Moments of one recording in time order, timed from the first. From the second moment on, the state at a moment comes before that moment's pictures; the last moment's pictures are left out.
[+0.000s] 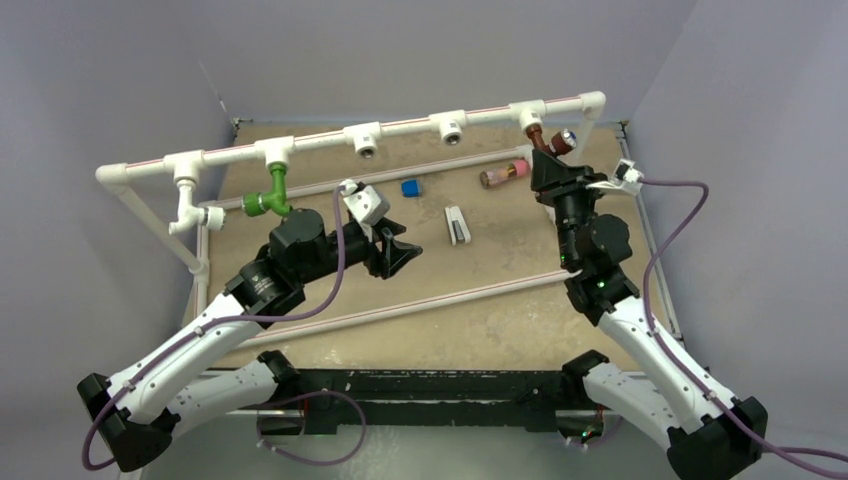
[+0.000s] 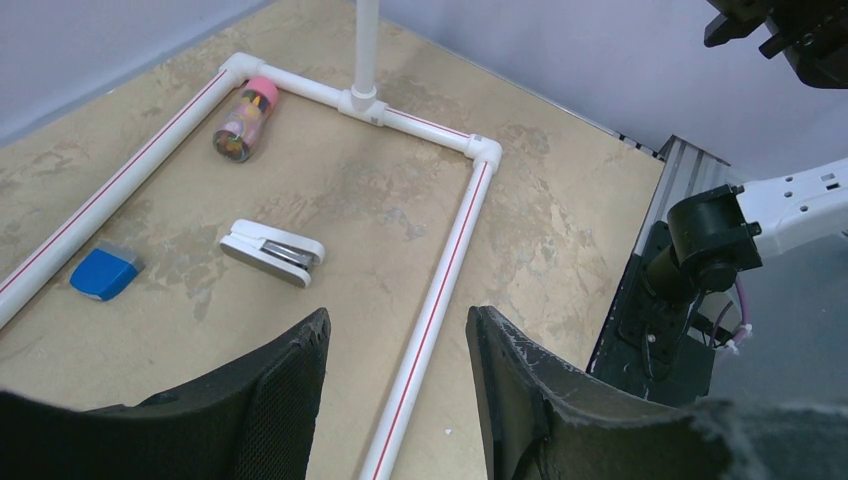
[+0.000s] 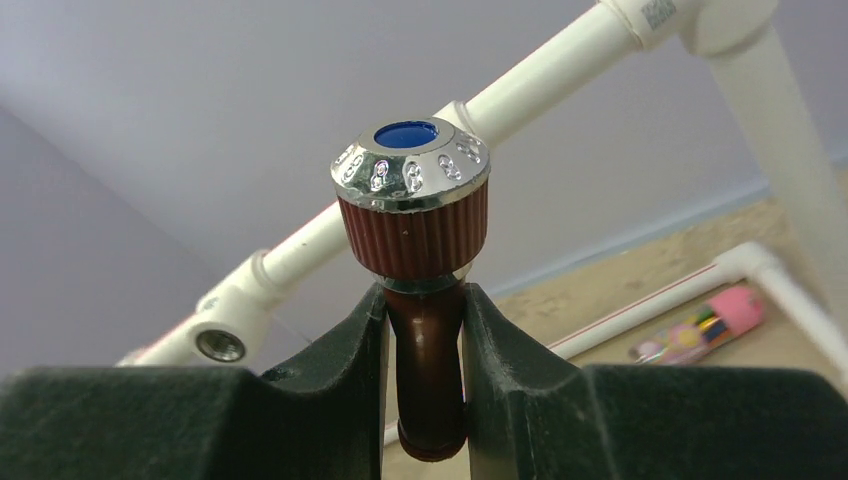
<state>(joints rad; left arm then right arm) -0.78 0.89 0.92 -0.17 0.26 -0.12 0.46 0.86 0.73 0.45 0.40 0.55</state>
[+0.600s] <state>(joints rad) -0.78 0.89 0.92 -0.17 0.26 -0.12 0.24 0.99 0.75 0.44 0.14 1.45</state>
